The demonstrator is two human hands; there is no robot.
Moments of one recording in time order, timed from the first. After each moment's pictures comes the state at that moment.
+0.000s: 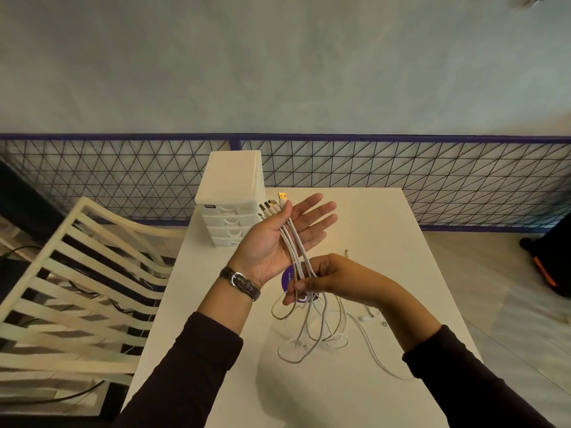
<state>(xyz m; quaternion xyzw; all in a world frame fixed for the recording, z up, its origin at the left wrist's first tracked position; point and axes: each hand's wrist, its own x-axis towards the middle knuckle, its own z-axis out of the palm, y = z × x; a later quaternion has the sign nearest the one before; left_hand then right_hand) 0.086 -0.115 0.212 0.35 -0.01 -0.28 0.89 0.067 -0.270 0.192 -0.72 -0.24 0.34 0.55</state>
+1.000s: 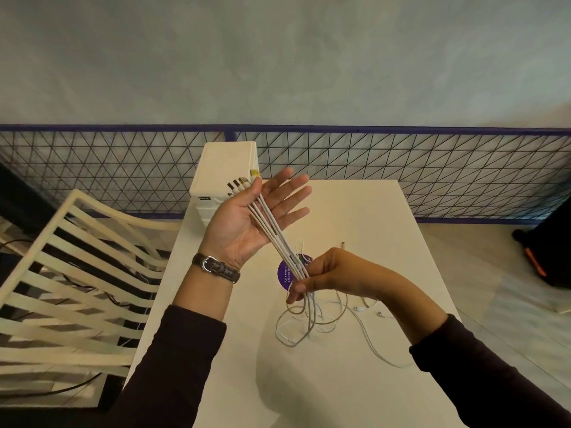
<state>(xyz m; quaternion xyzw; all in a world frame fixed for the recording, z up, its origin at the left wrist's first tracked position) 0.087 -0.090 0.230 0.29 -0.03 -0.24 0.93 0.064 -0.280 0.192 -0.76 -0.22 0.35 0.49</state>
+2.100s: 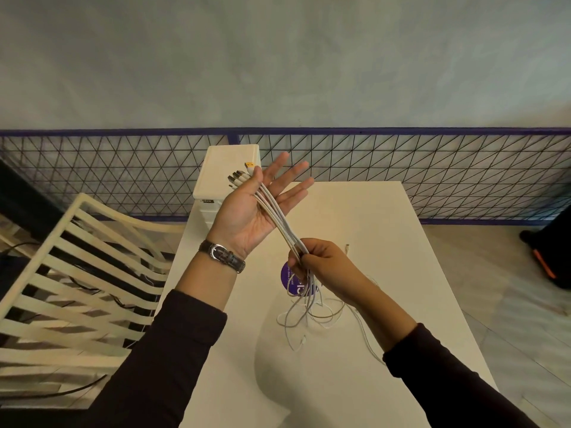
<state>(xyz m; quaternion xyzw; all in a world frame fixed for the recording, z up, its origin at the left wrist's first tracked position) 0.104 -0.095 0.239 0.34 0.02 -0.17 0.92 0.063 -0.246 0.178 -0.72 -0.12 0.19 0.66</state>
